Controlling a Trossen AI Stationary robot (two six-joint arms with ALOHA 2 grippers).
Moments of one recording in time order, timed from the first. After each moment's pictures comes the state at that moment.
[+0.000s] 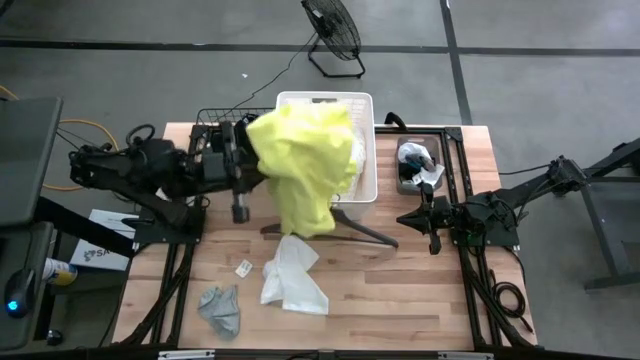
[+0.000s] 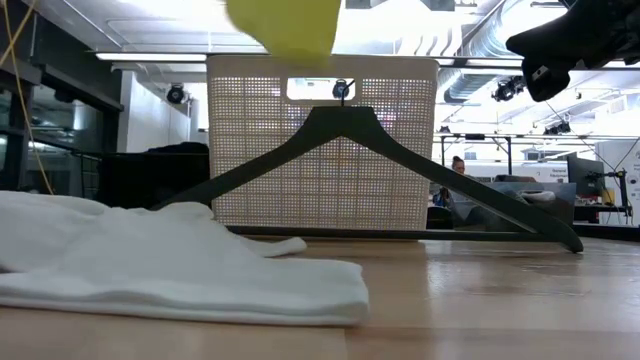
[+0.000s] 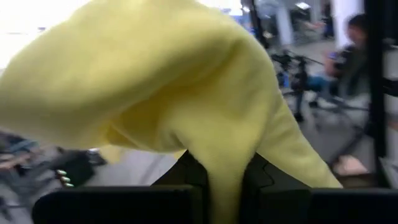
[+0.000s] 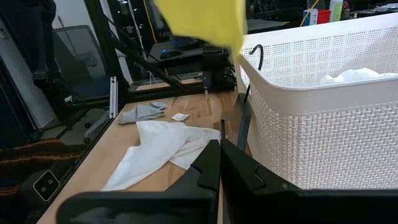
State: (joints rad) left arm -0.30 1.13 1.50 -0.20 -0.51 0.34; right arm 0.38 0.44 0.17 0.09 0.36 0.21
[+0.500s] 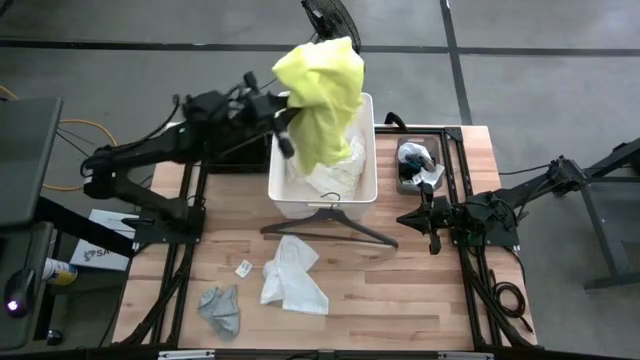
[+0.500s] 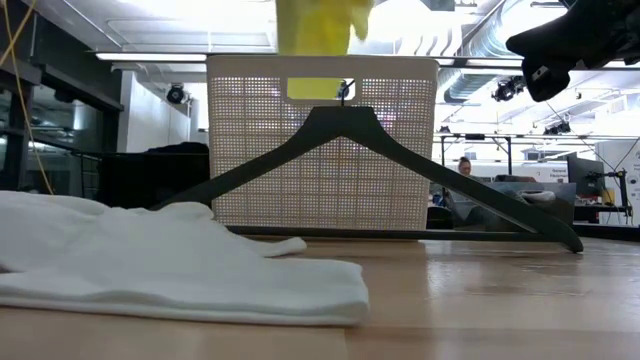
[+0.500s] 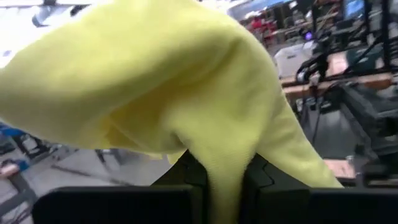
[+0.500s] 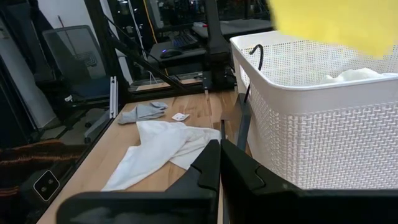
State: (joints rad) left arm 0.15 1.28 1.54 -0.11 -0.39 0.35; right arm 0.38 0.44 0.17 0.09 0.36 0.21
